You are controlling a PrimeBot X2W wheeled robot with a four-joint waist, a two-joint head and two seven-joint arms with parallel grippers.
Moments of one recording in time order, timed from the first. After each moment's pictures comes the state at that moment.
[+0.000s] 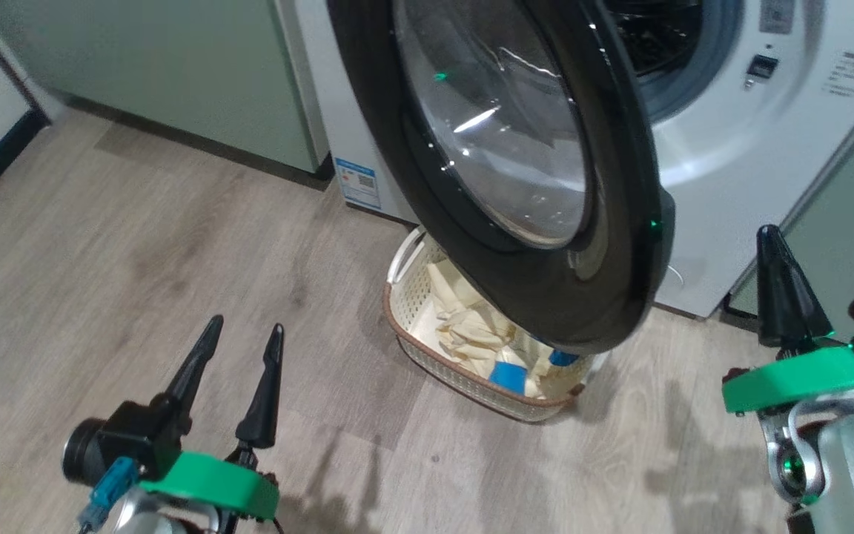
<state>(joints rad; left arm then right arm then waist) 0.07 0.24 -0.14 -0.11 -0.29 0.24 -0.25 -0.26 -0.05 0.07 0.23 0.20 0.13 -0.26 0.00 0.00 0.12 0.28</state>
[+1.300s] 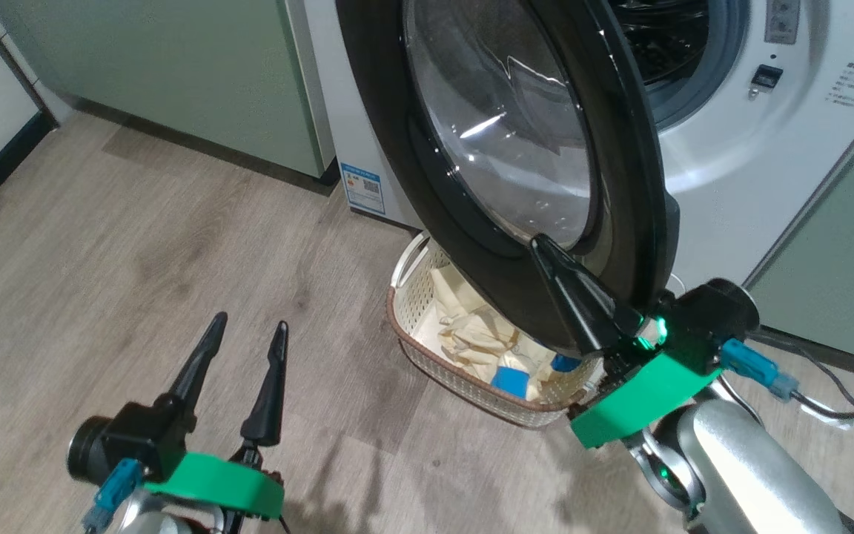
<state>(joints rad) 0.07 0.21 -0.13 -0.12 -0.26 0.22 -0.26 -0.39 -0.10 0.59 0.12 0.32 0.13 -0.24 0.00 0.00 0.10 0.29</state>
